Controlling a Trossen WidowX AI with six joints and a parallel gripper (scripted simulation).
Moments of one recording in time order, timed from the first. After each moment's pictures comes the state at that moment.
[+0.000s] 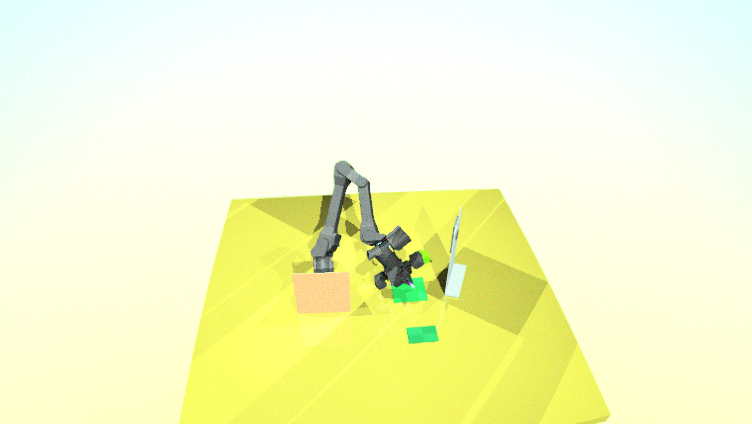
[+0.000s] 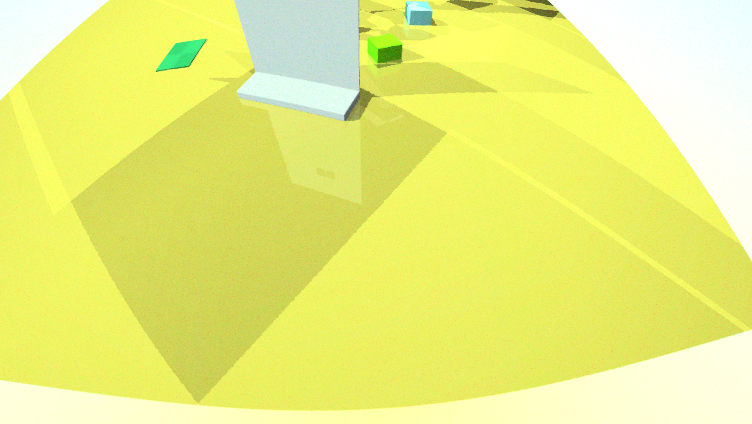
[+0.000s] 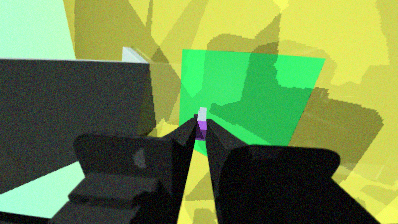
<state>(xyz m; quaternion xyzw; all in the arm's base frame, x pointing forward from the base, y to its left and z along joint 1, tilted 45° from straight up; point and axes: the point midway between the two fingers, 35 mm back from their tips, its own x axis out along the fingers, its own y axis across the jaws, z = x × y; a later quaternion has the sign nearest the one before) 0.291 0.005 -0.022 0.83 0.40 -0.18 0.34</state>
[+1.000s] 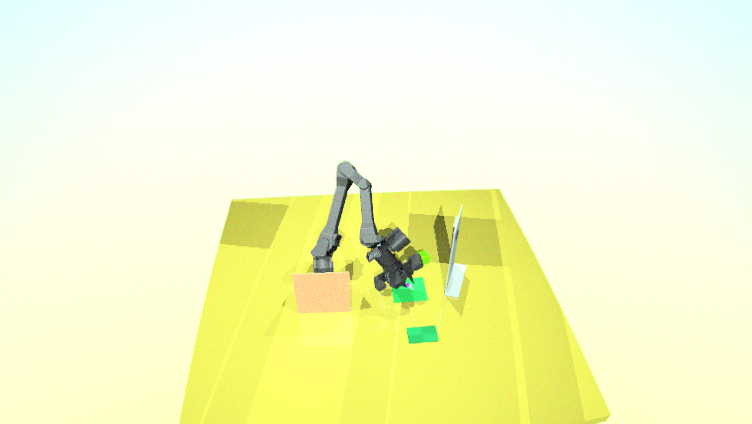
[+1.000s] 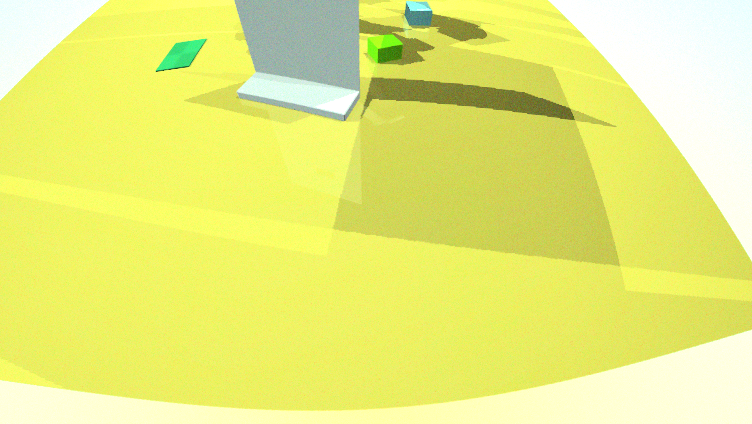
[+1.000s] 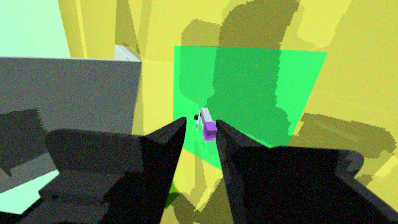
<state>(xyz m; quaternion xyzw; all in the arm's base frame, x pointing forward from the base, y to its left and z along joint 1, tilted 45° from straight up) 0.290 0.013 -0.027 0.84 0.40 -0.18 0.34</state>
